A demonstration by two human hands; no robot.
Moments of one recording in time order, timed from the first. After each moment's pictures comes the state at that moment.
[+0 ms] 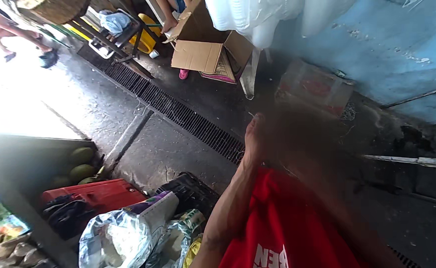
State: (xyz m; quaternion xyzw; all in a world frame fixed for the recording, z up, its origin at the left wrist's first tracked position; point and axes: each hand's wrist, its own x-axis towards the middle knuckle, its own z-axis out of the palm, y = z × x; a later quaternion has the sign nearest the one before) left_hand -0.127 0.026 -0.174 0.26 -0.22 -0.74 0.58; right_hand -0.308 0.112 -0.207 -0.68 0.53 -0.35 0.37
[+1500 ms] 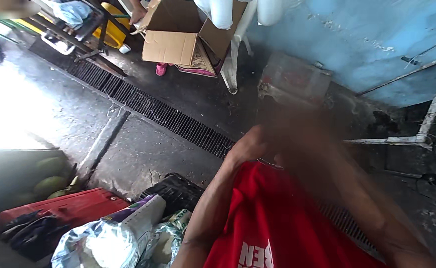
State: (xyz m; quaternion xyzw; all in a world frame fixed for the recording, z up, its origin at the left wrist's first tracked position) left_hand -0.130 0.040 -0.144 0.36 -0.68 -0.61 0.19; right_hand -0.343 0.048 -0.134 -0.80 0.39 -0.36 0.28
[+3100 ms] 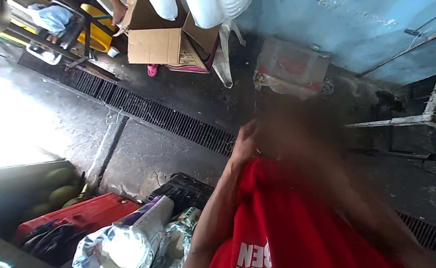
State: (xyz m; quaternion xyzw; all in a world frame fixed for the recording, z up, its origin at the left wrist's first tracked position) left_hand -0.138 0.060 -0.198 0.42 -0.48 -0.69 0.33; right_hand -0.336 0.077 -0.173 -0.67 0.55 -0.26 0.43
